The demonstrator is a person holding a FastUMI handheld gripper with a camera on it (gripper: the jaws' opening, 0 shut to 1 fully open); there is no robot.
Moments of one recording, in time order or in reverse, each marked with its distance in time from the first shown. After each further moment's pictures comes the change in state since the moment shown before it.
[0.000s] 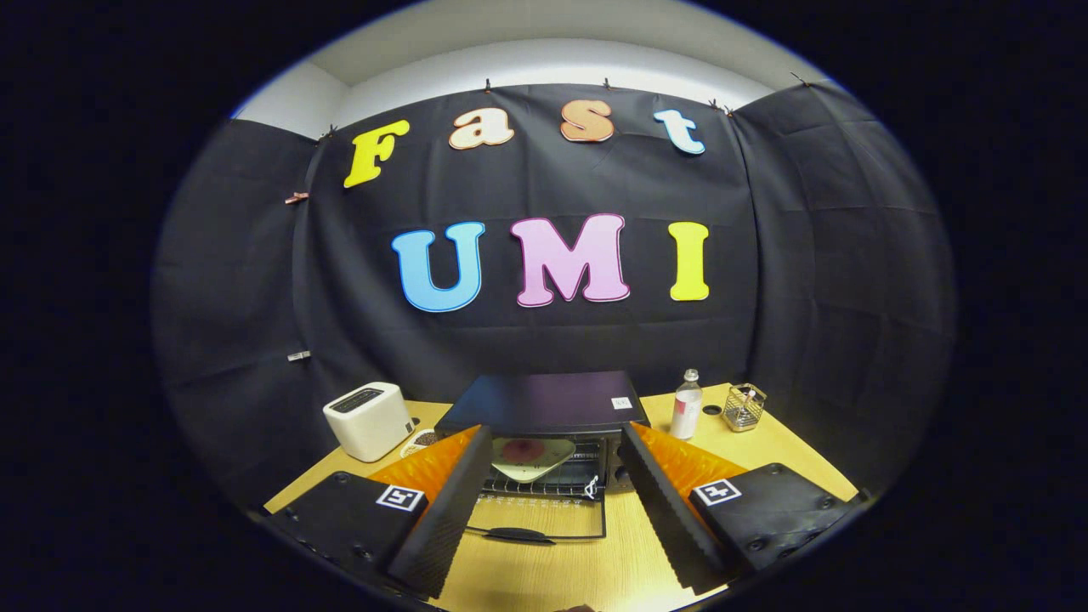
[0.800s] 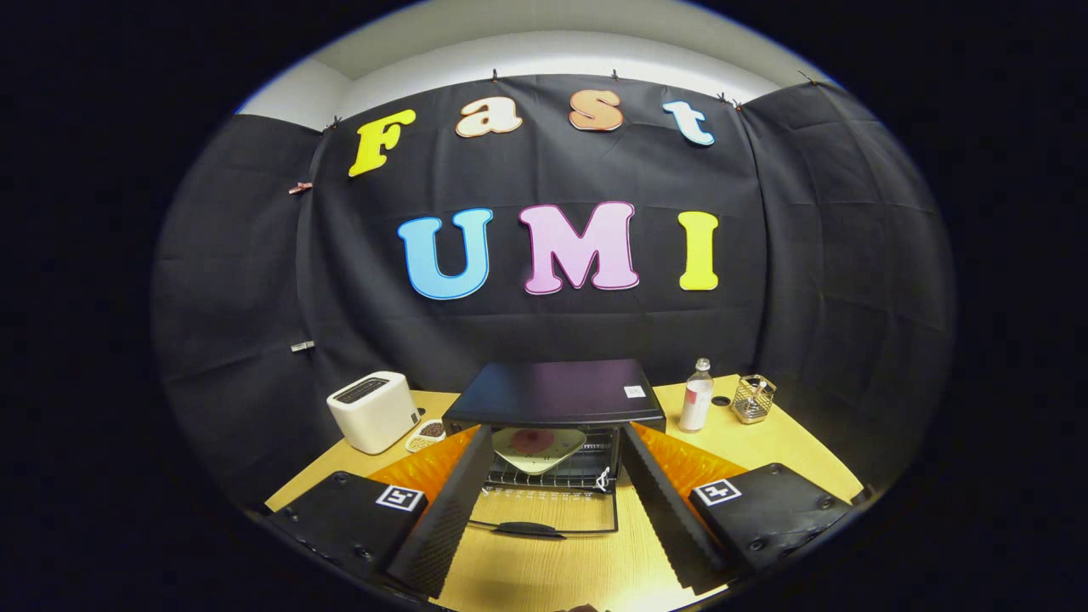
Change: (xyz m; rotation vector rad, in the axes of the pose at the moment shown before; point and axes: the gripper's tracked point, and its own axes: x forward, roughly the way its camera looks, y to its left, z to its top) arm 0.007 0.018 -0.015 -0.007 0.044 0.019
